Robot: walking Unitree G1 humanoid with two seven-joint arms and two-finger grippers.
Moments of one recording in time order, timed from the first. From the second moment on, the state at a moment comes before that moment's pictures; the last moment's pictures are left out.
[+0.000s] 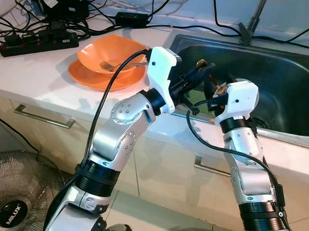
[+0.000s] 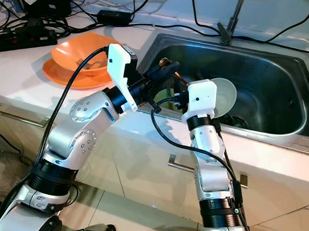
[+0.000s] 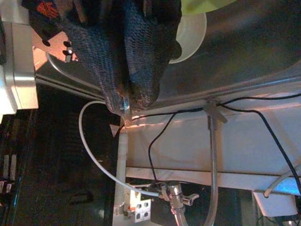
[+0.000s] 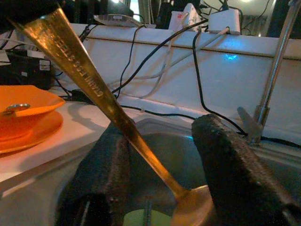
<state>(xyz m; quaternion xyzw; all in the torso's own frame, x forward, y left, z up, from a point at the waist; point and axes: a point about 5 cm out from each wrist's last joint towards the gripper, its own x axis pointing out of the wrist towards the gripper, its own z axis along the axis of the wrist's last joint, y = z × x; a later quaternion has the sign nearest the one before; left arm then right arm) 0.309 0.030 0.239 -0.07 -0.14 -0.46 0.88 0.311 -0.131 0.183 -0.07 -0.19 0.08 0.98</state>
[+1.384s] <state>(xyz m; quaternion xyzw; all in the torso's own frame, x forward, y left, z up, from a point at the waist) 0.308 0.033 0.241 -0.10 -0.14 -0.46 0.87 0.312 -0.130 0.175 -0.06 -0.17 0.09 0.98</state>
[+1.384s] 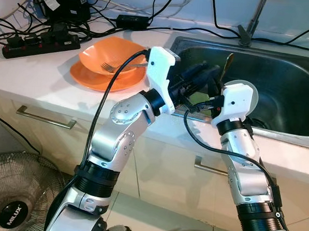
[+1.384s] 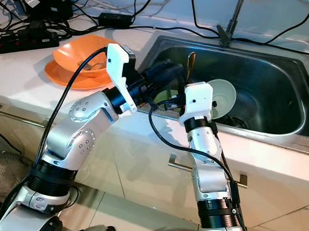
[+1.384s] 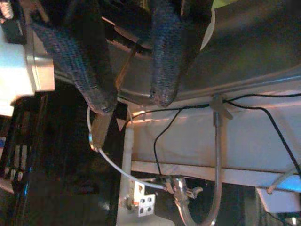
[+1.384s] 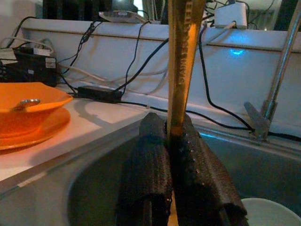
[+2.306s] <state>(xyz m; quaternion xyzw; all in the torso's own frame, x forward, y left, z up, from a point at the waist) 0.306 0.055 0.170 -0.01 -0.01 -0.37 0.93 0.372 -0.179 0.166 -0.04 -0.06 -0.02 1.00</state>
